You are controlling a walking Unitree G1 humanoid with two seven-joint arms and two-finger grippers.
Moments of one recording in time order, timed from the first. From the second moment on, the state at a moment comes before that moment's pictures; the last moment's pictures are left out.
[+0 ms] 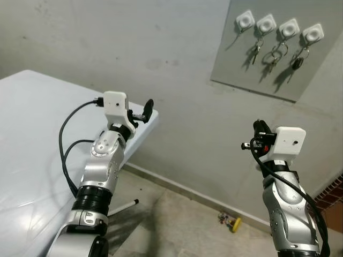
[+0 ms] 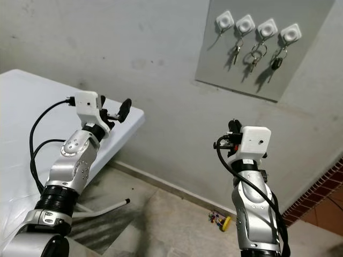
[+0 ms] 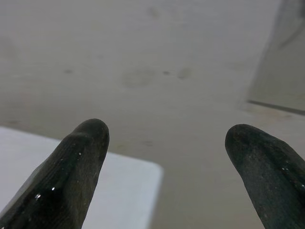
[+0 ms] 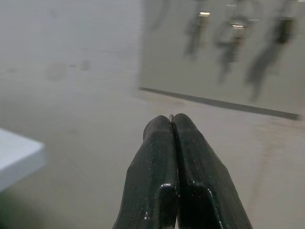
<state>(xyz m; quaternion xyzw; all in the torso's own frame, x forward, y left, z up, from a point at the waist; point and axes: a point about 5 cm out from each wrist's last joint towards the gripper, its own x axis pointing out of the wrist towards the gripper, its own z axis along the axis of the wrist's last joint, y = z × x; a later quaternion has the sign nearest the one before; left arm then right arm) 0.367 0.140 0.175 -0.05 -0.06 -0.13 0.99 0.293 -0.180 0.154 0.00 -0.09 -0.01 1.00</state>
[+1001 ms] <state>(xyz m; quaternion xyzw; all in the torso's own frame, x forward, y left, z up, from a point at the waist) 0.318 0.138 0.162 -0.08 -0.04 -0.18 0.98 0.255 -0.180 0.160 0.00 -0.11 0.00 0.99</state>
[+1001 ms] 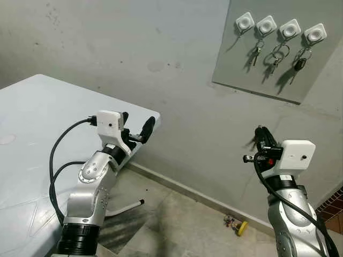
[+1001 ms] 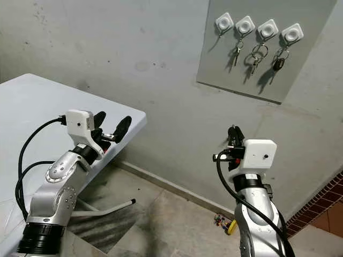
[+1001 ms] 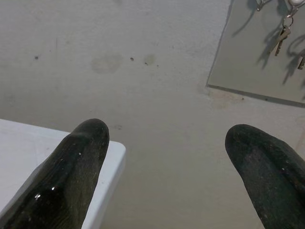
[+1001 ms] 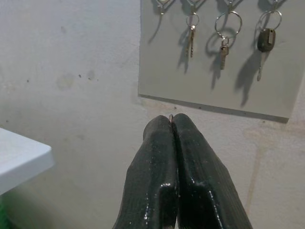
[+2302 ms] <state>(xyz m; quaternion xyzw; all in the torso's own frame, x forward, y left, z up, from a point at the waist) 0.320 0.139 0.167 -0.11 -0.04 -0.17 0.98 0.256 -0.177 0.162 0.00 -0.11 0.01 0.99</state>
